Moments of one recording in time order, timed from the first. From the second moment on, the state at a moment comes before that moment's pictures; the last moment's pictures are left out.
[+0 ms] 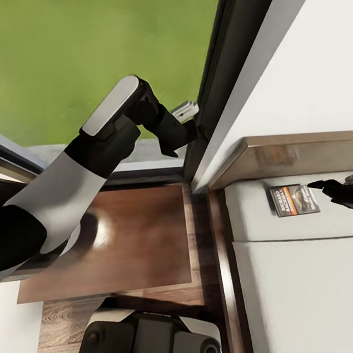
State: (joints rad) left arm -1.50 -0.13 -0.48 -1.15 1.97 0.71 1.29; right arm -1.43 -0.49 -0.32 -0.53 0.06 0.94 0.41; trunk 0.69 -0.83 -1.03
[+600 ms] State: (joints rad) left arm -1.49 -0.13 -0.48 -1.15 1.97 0.71 1.30; right arm -1.44 -0.52 -0.31 -0.52 0.06 0.95 0.40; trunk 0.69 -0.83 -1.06
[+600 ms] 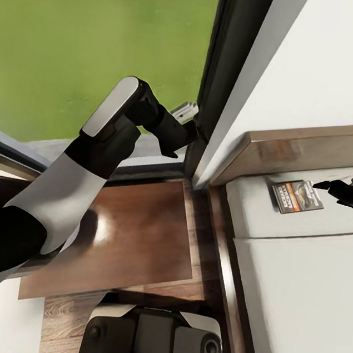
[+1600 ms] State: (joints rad) left arm -1.48 -0.14 -0.48 -1.15 1.97 0.71 1.30; right arm -1.50 -0.53 -0.31 -0.50 0.06 0.94 0.34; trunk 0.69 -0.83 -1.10
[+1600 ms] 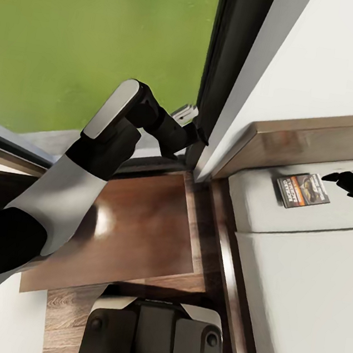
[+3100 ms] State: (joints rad) left arm -1.49 -0.14 -0.48 -1.15 1.98 0.71 1.30; right arm -1.50 -0.52 -0.31 -0.54 0.05 0.94 0.35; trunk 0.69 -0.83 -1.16
